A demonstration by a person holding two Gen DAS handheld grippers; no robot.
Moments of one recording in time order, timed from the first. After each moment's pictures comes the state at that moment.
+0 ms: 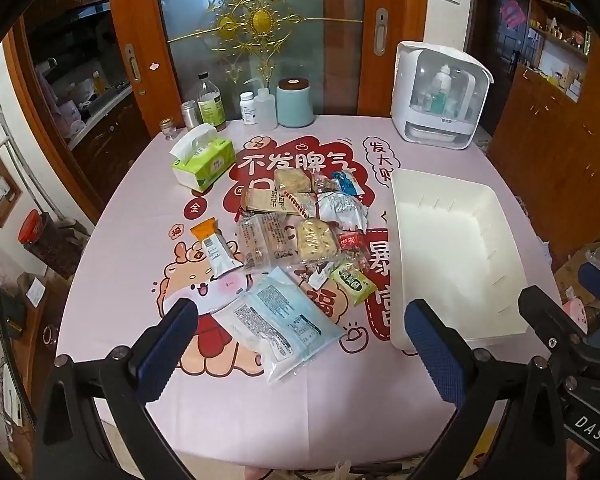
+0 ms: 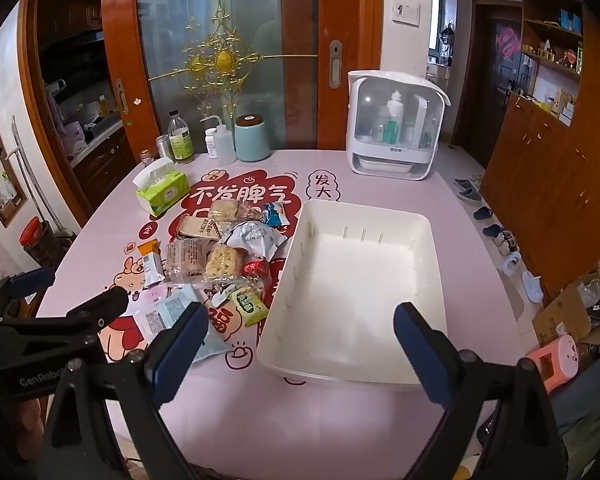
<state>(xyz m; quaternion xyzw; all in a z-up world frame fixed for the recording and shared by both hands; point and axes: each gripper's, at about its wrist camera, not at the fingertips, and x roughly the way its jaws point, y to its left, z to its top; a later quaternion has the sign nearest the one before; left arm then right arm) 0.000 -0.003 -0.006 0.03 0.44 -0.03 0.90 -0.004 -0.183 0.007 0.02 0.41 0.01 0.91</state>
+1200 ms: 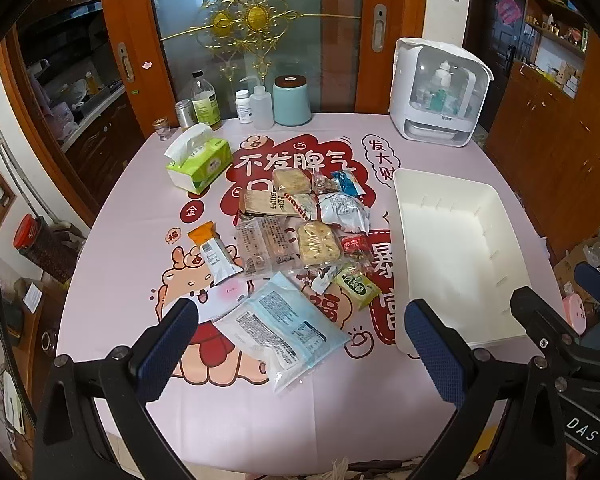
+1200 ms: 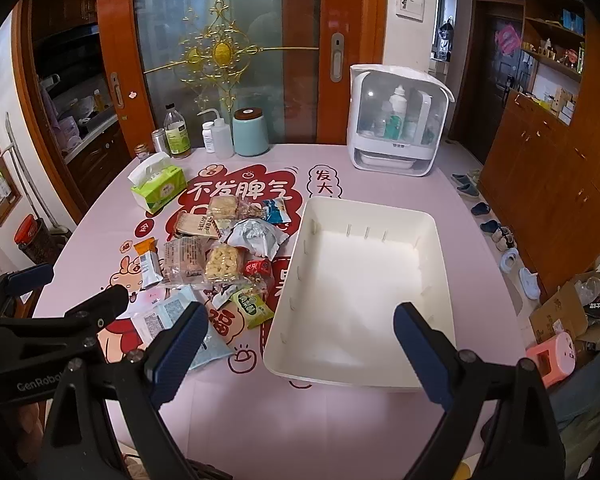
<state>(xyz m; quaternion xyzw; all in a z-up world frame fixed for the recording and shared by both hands) 0.014 0.006 -0.010 0.02 0.45 -0.03 0.89 0.009 -0.170 -0.002 0.01 0.42 0.01 0.91</state>
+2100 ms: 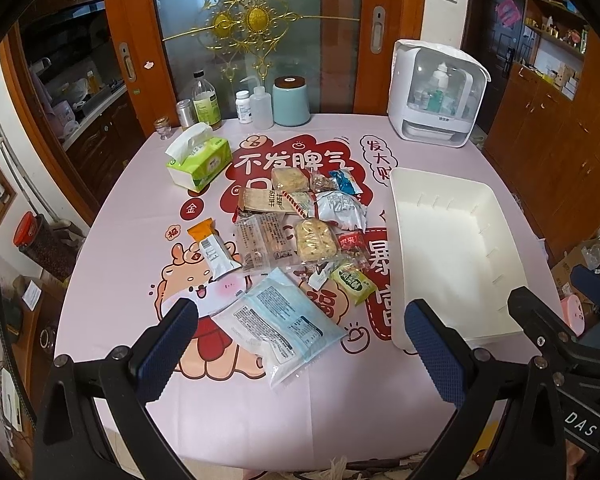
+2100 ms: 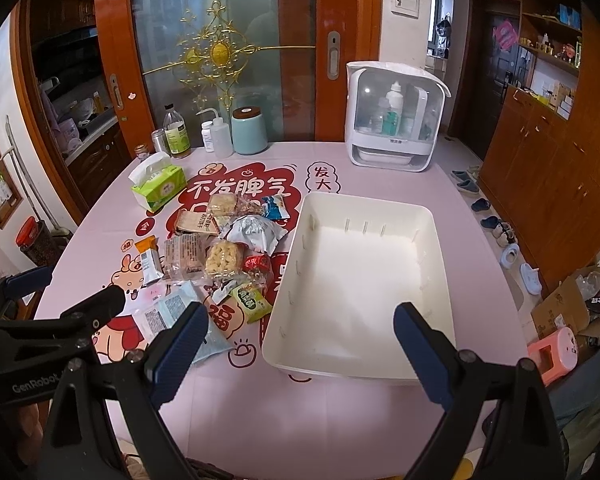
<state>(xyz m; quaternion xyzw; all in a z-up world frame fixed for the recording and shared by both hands) 0.019 0.006 -0.011 0.02 0.45 -0.03 0.89 0.007 -0.173 -0.003 0.01 0.43 0.01 0.90</state>
